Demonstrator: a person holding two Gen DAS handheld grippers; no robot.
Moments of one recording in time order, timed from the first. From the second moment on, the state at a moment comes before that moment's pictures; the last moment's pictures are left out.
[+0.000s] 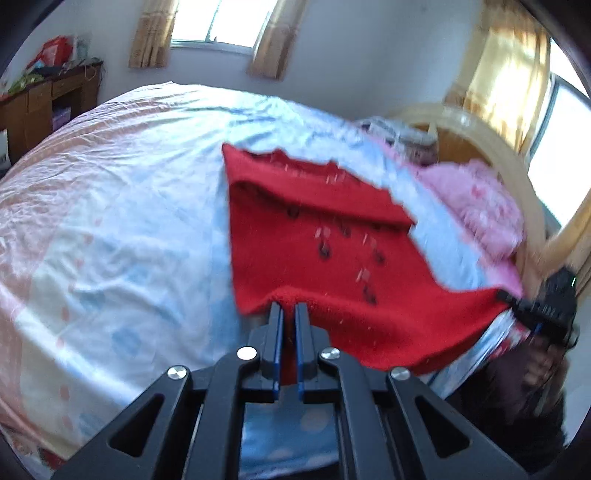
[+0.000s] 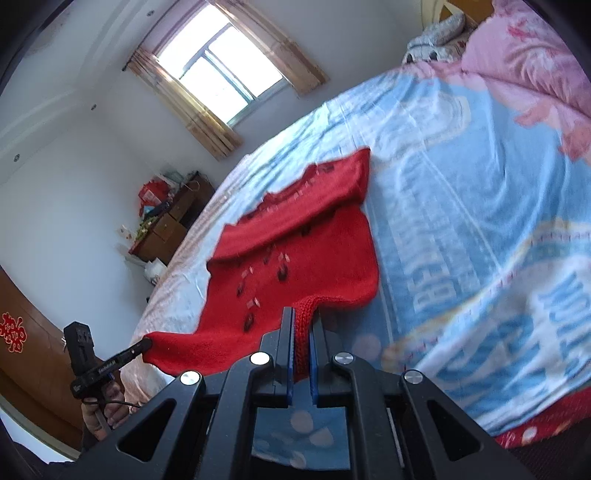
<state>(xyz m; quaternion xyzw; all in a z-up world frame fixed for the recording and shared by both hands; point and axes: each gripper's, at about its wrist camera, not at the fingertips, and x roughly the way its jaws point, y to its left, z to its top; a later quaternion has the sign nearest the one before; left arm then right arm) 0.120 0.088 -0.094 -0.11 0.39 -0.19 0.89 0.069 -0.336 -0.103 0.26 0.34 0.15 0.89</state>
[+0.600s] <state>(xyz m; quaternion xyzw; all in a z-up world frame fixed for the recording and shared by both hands) 0.258 0.085 -0.048 -0.15 0.31 -0.15 0.93 0.220 -0.326 -0.019 0.24 0.28 0.15 0.92</state>
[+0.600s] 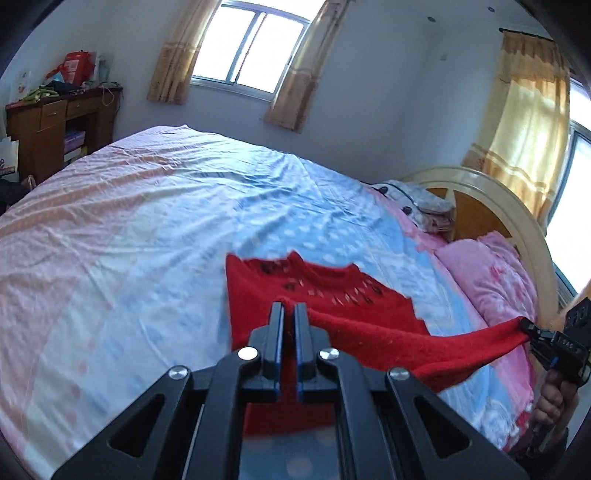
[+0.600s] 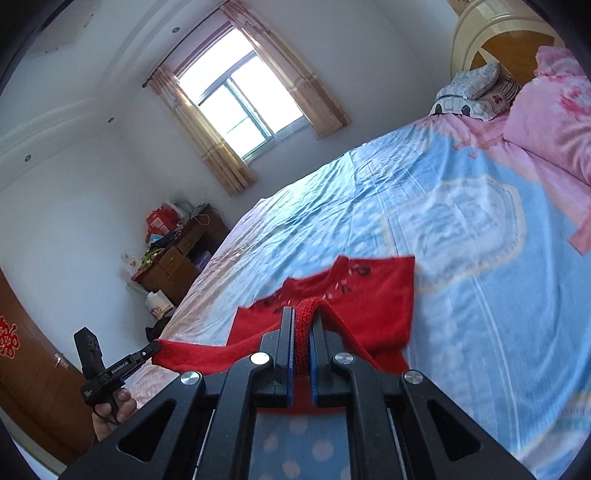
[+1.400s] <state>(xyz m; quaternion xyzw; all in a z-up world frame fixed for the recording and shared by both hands) 0.382 0.077 -0.117 -0.09 0.39 -0.13 0.90 0.403 -0.334 -0.136 0.23 0.42 0.07 0.87</state>
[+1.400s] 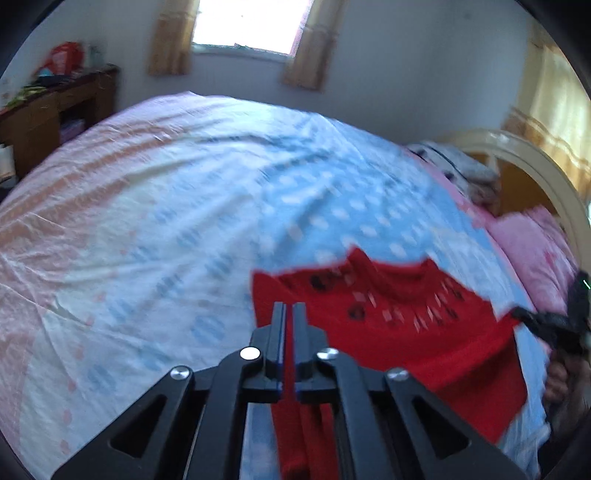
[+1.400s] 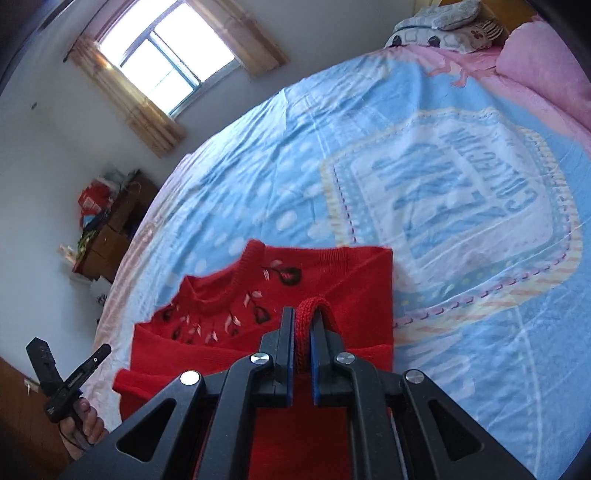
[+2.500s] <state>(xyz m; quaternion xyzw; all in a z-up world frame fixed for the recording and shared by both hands) 0.441 0.038 -0.143 -0.02 0.39 -0.08 0.91 0.464 -0.319 -0.142 0.18 0.41 0.01 0.89</state>
